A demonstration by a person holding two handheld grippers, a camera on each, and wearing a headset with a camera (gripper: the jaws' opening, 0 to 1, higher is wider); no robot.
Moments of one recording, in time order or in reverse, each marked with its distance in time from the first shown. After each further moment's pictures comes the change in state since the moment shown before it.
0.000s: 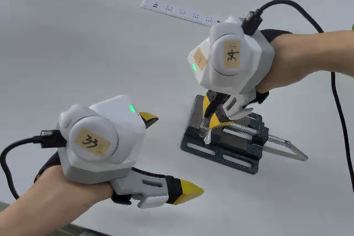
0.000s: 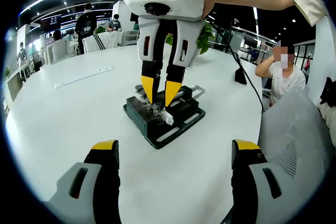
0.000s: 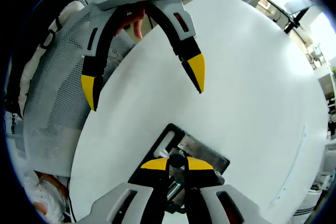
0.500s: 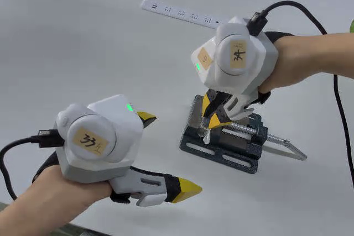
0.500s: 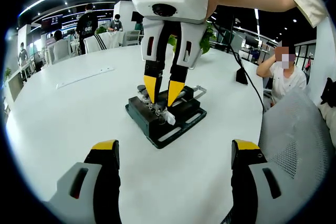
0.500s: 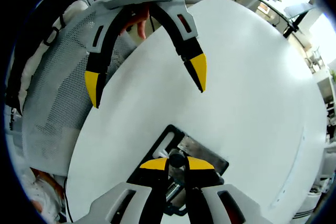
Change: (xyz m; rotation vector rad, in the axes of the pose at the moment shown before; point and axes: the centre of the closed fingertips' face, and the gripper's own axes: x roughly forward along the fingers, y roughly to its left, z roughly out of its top) left arm -0.002 0.003 0.001 0.001 -0.001 0.010; right arm 0.000 0.000 0.000 -0.020 -0.044 -0.013
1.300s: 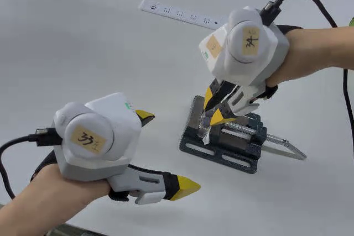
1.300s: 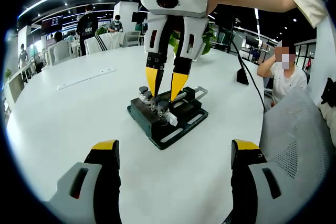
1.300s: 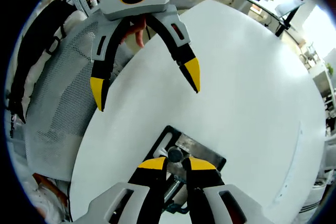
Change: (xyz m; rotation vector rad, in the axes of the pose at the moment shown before) left arm -0.001 0.002 0.003 0.007 -0.003 0.005; right arm -0.017 -0.003 -0.003 0.058 -0.049 -0.001
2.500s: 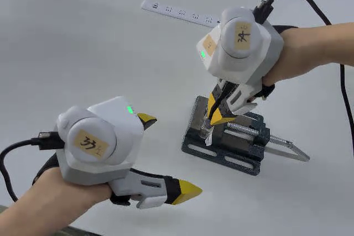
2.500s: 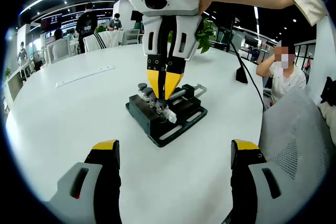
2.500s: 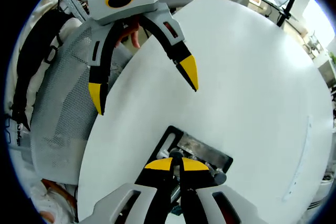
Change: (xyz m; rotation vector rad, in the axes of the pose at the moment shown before) left arm 0.002 -0.002 -0.005 -0.009 0.013 -0.011; right arm 0.011 0.002 0.002 0.057 0.020 0.063
